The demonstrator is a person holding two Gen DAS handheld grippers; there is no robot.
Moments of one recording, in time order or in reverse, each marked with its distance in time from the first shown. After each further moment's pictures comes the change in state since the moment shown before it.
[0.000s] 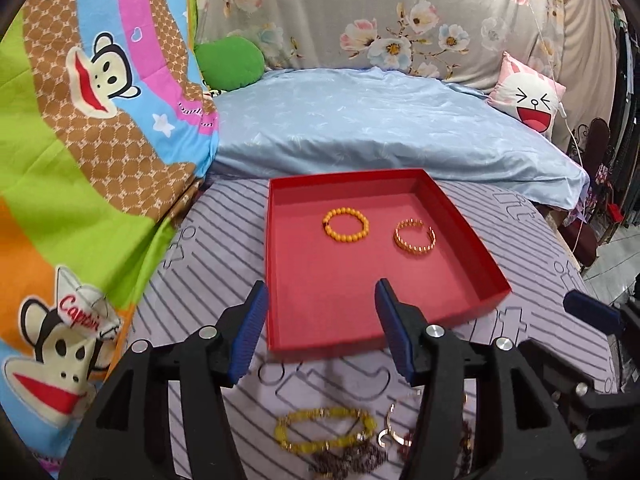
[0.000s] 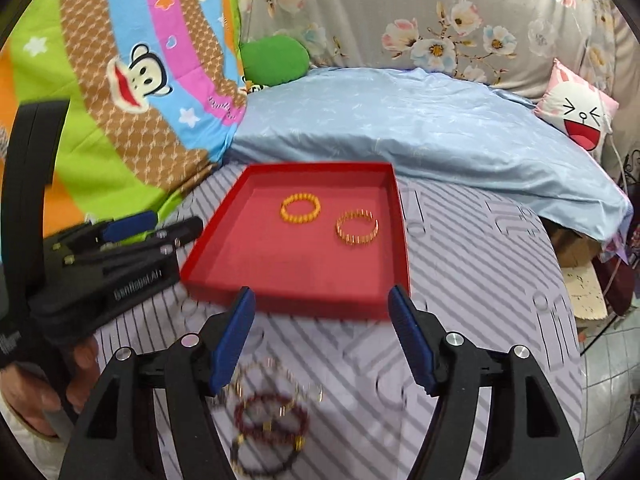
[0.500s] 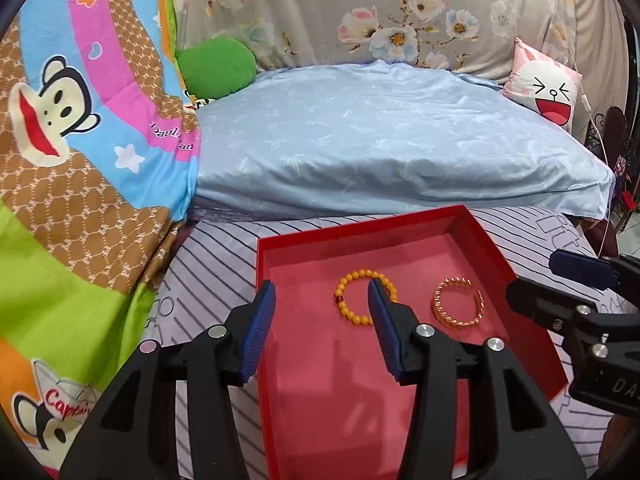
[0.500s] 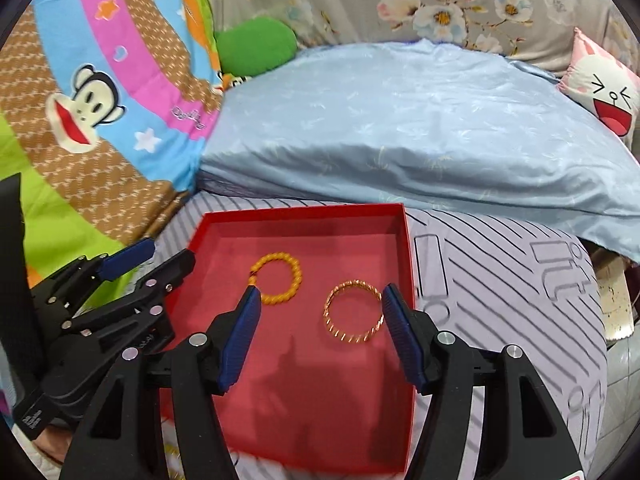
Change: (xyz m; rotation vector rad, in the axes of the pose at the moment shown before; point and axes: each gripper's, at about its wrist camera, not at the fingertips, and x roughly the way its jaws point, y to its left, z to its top) left arm 0.095 -0.001 0.079 0.057 0.016 0.028; right arm 0.107 -0.042 0.117 0.087 0.072 0.079
